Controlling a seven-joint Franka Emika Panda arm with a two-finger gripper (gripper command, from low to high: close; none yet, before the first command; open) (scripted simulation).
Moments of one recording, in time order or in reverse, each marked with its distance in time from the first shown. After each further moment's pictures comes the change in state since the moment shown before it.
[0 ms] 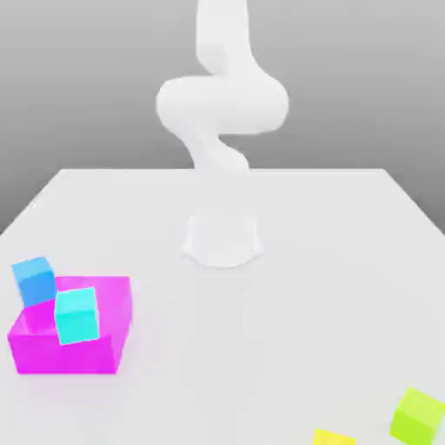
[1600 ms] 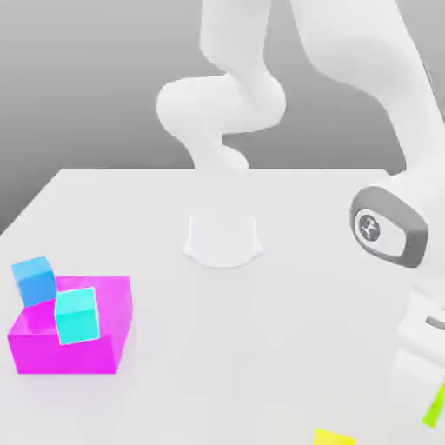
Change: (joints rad) arm 0.209 1.018 0.123 0.002 -0.138 0.270 -0.204
